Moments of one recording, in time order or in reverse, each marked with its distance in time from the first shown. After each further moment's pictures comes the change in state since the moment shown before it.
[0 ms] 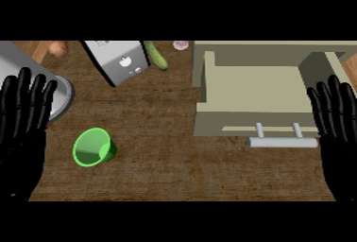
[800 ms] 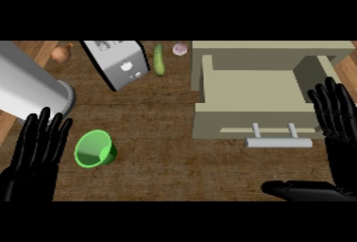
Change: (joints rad) left arm 0.267 -0.075 -0.021 -0.005 0.193 -0.092 -0.008; right arm 0.010 -0.046 -0.039 0.018 0.010 0.065 0.020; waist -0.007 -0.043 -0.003
